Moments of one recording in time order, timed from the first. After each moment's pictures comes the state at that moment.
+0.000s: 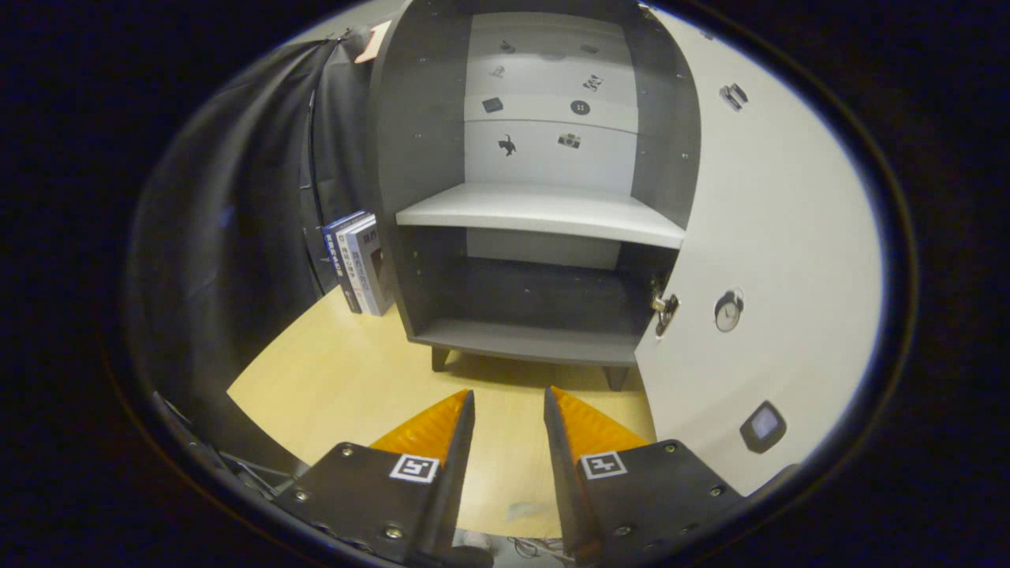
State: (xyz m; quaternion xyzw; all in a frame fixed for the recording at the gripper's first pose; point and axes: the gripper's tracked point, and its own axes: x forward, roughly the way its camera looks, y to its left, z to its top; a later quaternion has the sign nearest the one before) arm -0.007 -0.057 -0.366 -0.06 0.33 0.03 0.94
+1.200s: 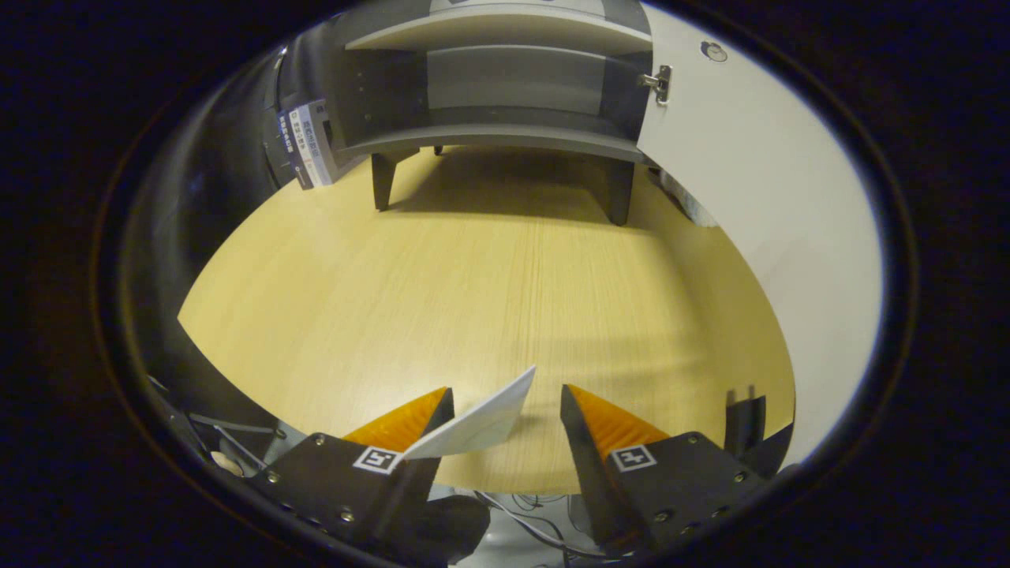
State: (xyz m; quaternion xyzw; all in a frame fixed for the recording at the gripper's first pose) arm -0.095 -0.117 -0.569 -0.07 0.48 0.00 0.87
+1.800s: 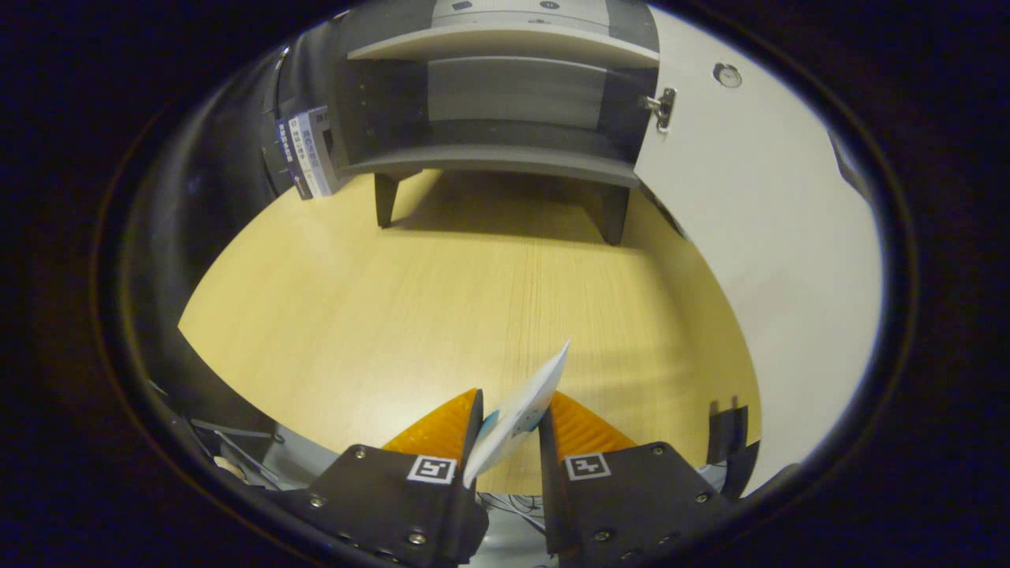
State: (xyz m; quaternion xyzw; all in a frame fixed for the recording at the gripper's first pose) arm -0.073 -0.106 -0.519 -0.07 0.45 -0.01 0.89
